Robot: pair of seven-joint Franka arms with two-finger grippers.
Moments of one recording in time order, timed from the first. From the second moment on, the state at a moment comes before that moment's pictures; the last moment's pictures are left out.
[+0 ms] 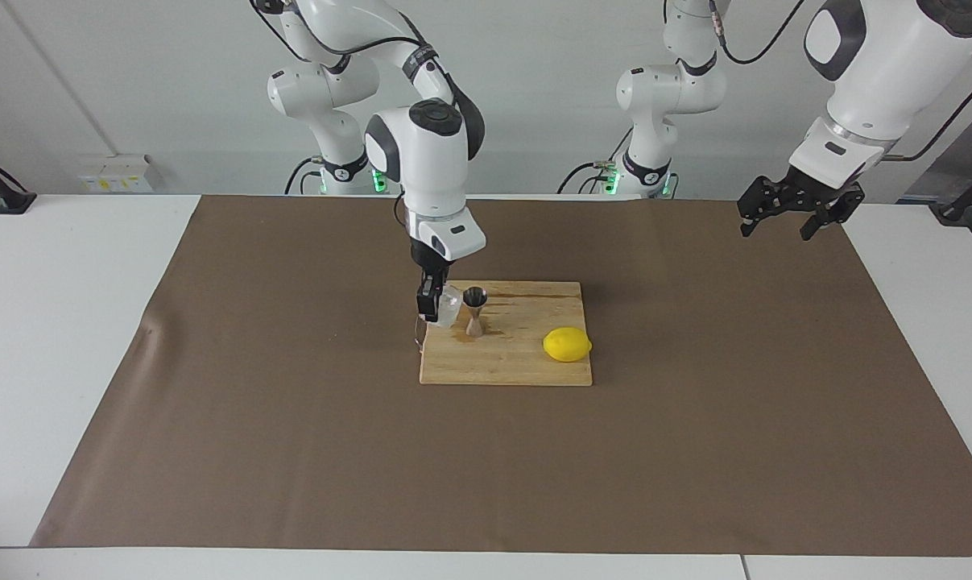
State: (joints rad) left arm -0.03 -0.02 -0.03 -1.63 -0.02 1.60 0.06; right arm 0.47 0.19 0.05 -1.83 -0.26 2.15 -0.78
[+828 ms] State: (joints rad) left arm -0.03 -0.02 -0.03 -1.63 -0.02 1.60 0.06; right arm 0.55 0.20 0.05 -1.84 -0.51 2.12 -0.71
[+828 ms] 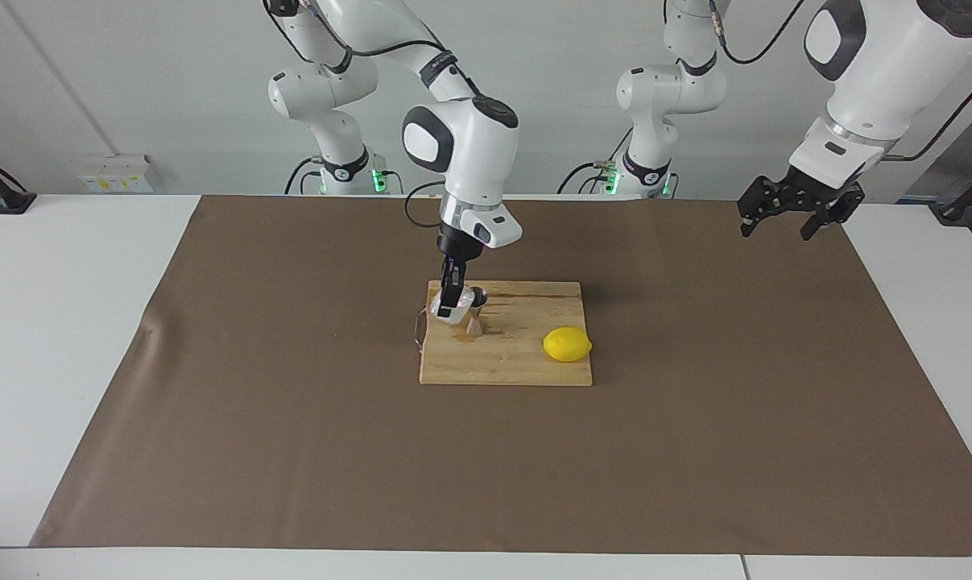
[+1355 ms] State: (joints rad) left arm -0.03 -0.02 -0.03 -1.63 -0.02 1.60 0.06; right arm 0.60 0.20 0.05 -1.87 -0.67 2.11 -0.57
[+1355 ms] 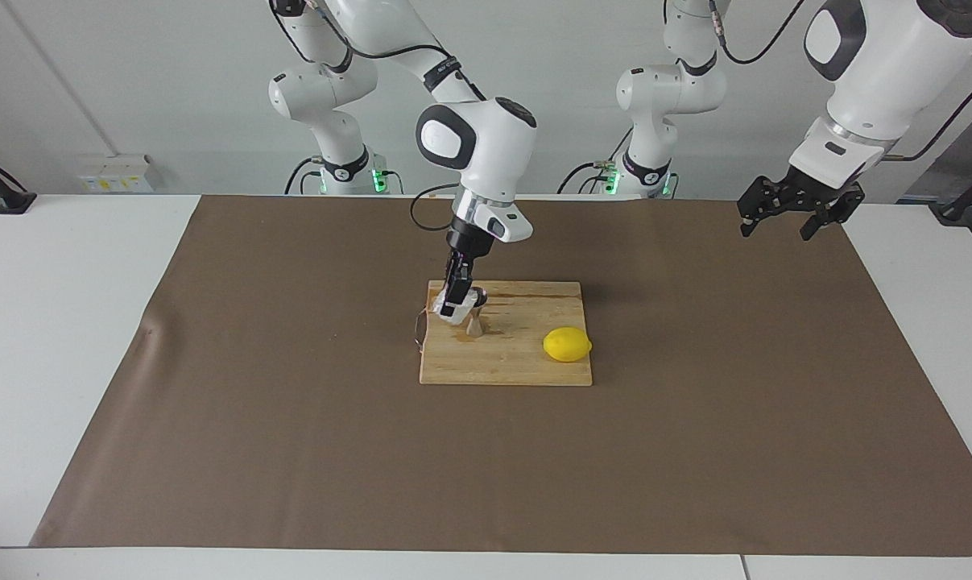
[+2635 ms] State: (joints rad) left arm -0.03 -0.02 -0.03 -1.63 -0.02 1.60 0.06; right arm 0.64 0.16 0.05 -1.98 -0.89 2.11 -0.52
